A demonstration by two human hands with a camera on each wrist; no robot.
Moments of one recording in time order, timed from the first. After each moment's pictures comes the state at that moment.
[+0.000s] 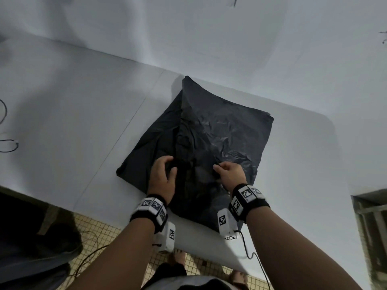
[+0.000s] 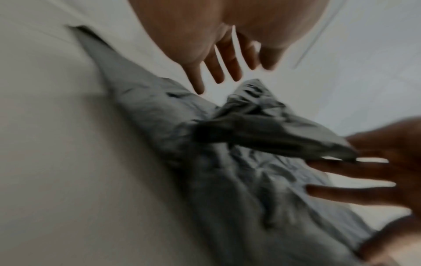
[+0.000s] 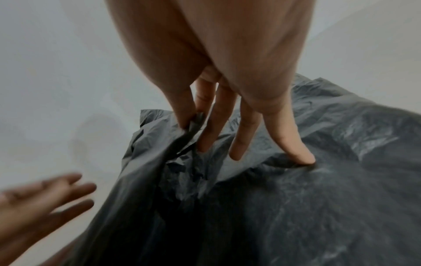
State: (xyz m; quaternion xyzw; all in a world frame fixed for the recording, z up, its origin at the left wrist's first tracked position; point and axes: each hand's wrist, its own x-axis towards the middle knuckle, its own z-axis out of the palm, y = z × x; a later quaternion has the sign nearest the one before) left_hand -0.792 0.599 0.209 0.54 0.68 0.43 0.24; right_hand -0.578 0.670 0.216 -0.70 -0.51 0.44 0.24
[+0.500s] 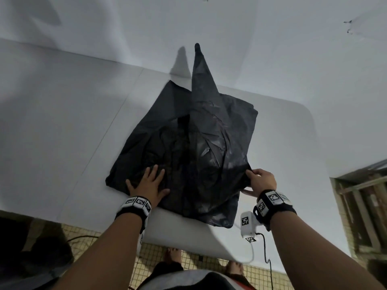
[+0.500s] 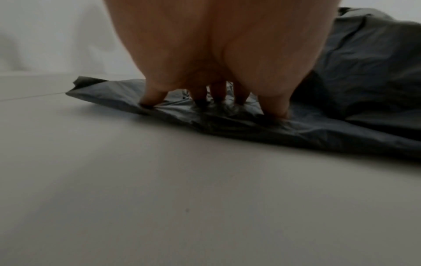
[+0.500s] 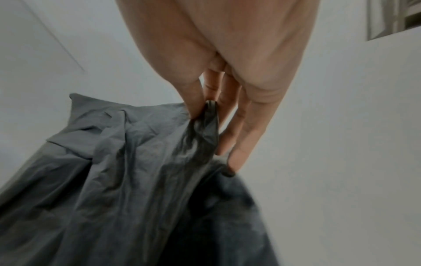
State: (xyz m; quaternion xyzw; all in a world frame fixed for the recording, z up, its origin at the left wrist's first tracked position) left_hand -0.811 0.600 0.174 0.66 0.69 -0.12 0.25; right_hand -0.460 0.642 0.222 -0.79 -0.24 0.45 0.33
